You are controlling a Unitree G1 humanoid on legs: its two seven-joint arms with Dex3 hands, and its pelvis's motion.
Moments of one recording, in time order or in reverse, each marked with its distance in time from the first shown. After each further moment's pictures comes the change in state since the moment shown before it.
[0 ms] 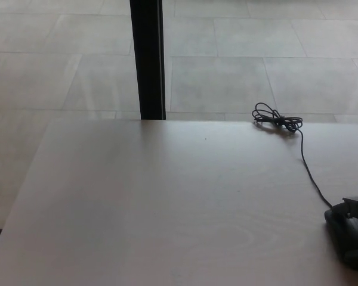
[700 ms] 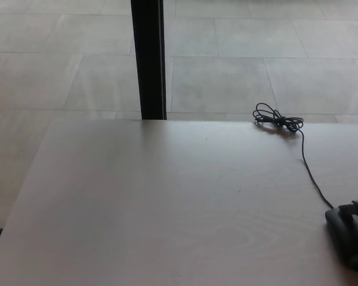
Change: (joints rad) left_arm -0.004 0.000 -0.009 -0.002 -0.016 0.000 -0.012; right_arm 0.028 -0.003 0.000 0.017 -0.001 -0.019 -0.050
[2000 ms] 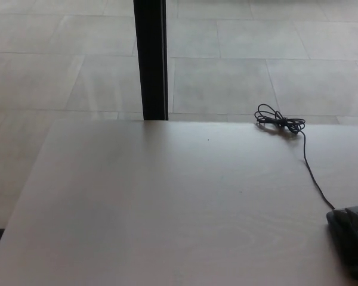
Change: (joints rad) left_arm -0.026 0.001 -0.002 -0.002 -0.024 -0.013 0.002; right_arm 0.033 -0.015 0.084 -0.033 -0.069 0.065 -0.091
